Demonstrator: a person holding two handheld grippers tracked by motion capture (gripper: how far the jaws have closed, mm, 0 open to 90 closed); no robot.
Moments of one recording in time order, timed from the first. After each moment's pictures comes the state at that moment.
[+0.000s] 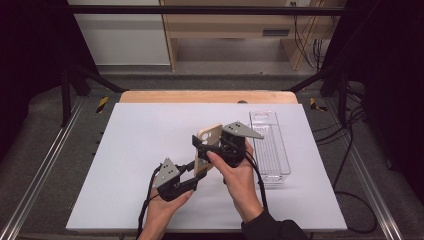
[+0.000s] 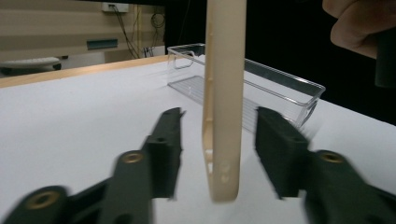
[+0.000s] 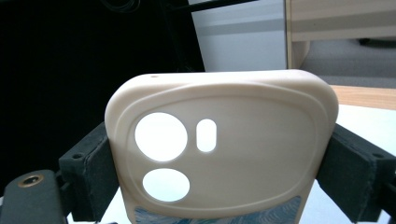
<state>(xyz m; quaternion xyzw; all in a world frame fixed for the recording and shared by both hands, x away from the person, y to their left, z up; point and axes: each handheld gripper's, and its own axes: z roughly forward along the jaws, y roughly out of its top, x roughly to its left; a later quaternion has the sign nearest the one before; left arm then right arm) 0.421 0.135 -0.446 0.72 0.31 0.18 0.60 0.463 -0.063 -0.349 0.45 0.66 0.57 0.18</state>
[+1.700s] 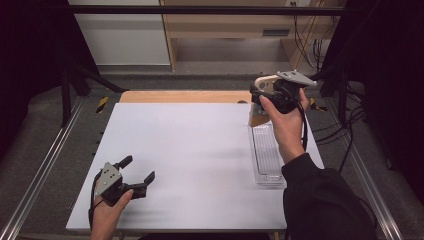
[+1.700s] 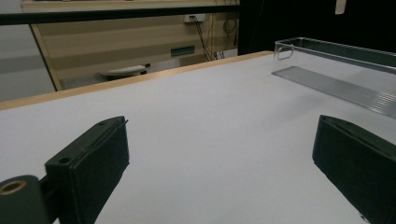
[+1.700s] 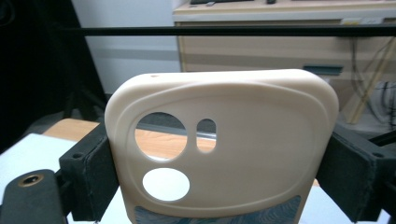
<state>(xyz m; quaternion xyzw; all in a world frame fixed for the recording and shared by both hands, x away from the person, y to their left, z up) 0.407 0.275 -0.453 0.69 0.36 0.31 0.55 0.560 -0.186 -0.283 0.50 0.62 0.49 0.35</state>
